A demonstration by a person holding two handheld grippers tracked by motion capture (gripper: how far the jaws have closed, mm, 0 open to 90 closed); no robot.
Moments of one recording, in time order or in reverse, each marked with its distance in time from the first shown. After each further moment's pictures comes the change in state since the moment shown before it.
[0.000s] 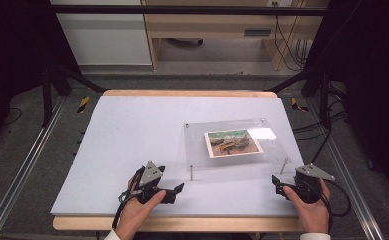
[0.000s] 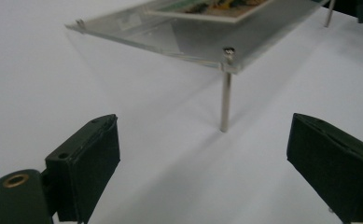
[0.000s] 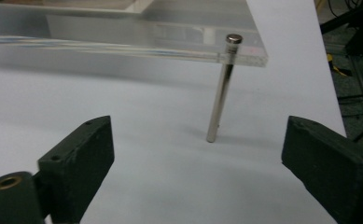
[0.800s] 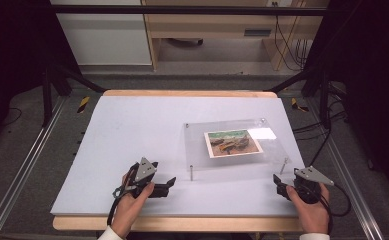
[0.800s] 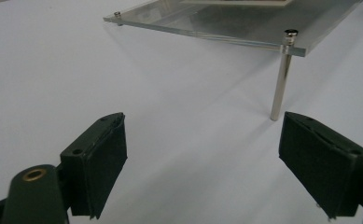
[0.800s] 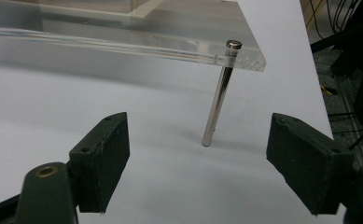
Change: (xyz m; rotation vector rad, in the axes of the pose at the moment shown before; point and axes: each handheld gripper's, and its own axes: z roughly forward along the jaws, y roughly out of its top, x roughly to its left) left arm 0.020 -0.009 0.002 0.035 0.052 -0.012; right arm 0.002 -0.007 0.000 -0.054 -0.033 -0.046
